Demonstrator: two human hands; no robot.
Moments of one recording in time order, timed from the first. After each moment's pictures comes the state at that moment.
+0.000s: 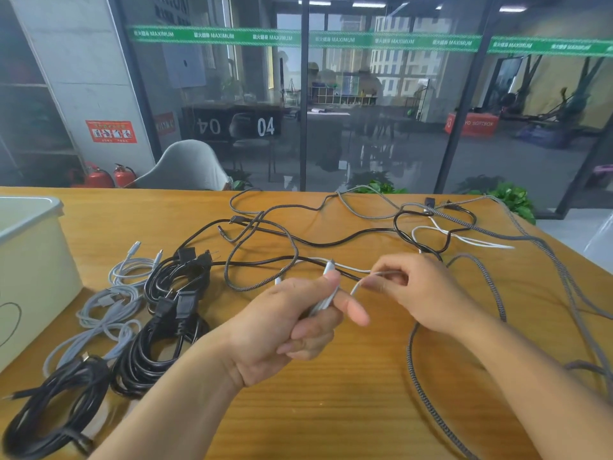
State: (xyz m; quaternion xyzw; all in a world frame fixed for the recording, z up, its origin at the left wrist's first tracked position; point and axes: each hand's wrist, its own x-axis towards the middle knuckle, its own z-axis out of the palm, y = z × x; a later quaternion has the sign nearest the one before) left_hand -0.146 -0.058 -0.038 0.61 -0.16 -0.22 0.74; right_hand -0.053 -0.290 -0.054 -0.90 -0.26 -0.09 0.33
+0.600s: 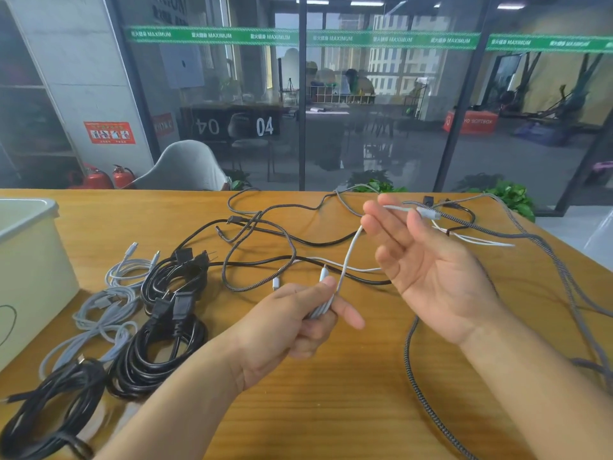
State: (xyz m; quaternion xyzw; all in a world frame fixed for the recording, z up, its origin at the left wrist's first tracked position) left_hand -0.141 -0.062 -0.047 0.69 -0.11 -0.18 0.69; right_hand -0.090 -0.269 -0.013 -0.43 -0.19 0.12 0.87
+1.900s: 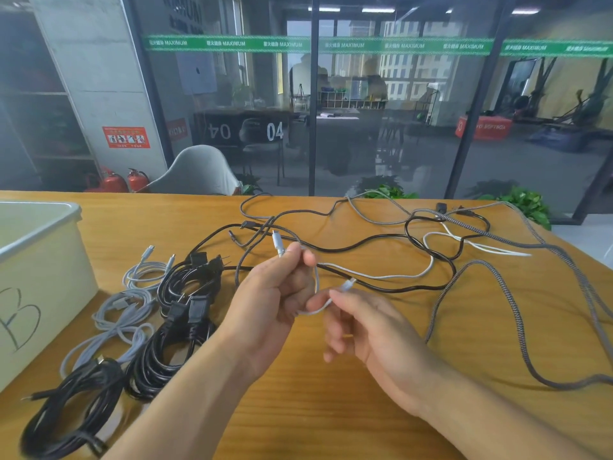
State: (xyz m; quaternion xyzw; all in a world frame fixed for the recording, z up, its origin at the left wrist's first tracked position) left_hand -0.134 -0.052 -0.038 0.53 -0.05 0.02 0.85; right_hand -0.121 -0.211 -0.065 -0.60 -0.21 0.20 0.75
